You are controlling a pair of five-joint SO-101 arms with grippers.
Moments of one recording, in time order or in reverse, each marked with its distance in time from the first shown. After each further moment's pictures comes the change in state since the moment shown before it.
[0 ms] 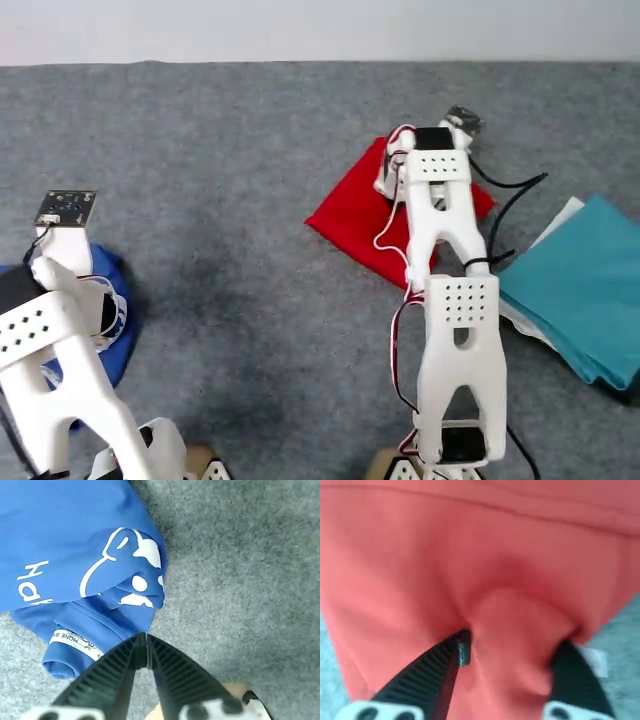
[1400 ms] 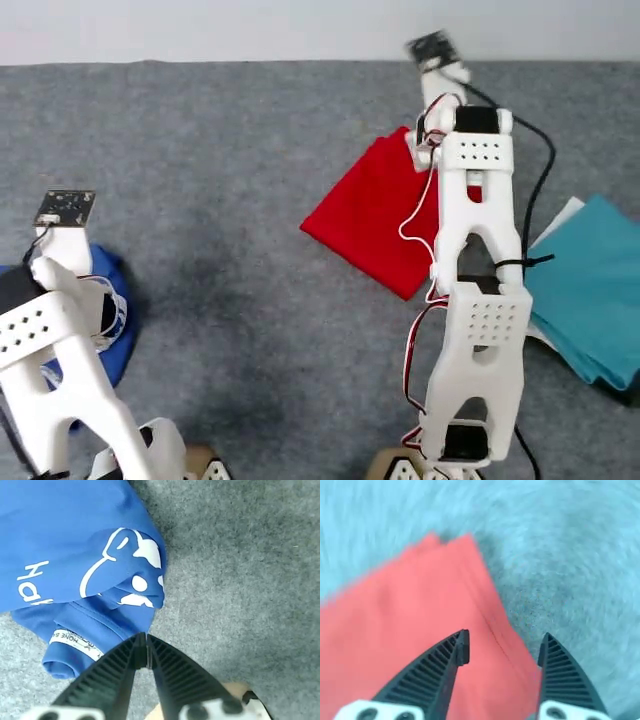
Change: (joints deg) left arm 0.0 0.0 0.0 0.0 0.0; right arm 3.6 -18.9 8.2 -15.2 54.1
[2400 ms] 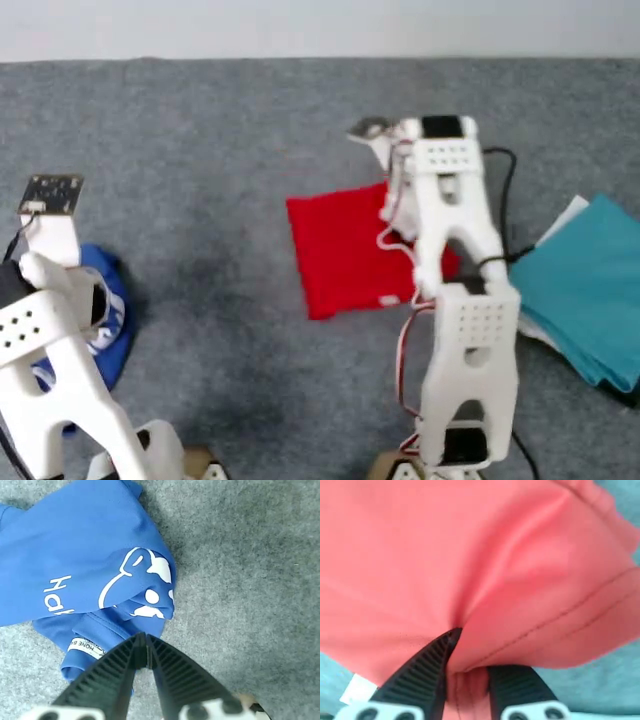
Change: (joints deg) left arm 0.0 0.0 -4.7 0.0 0.0; right arm -3.6 -0.3 9.4 25.6 32.2
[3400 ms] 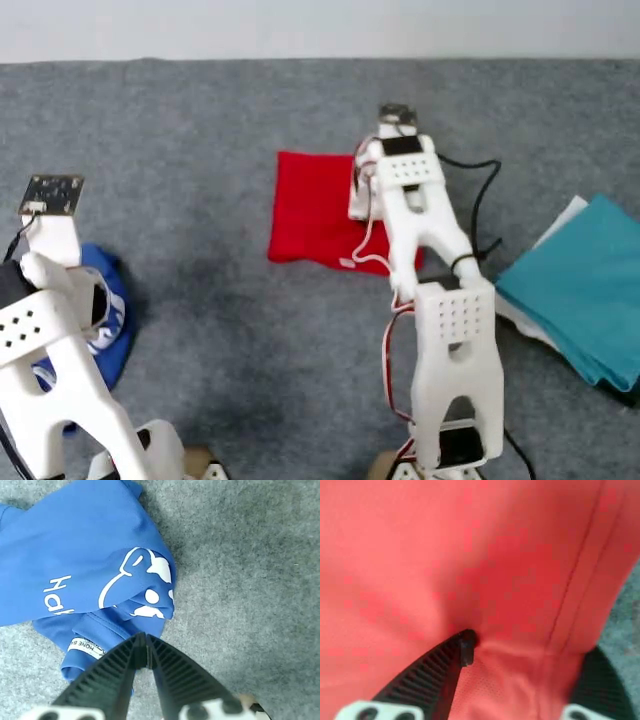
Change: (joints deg) left arm 0.0 0.0 0.0 0.0 0.0; right arm -7.6 6.2 4.1 -19.0 -59.4
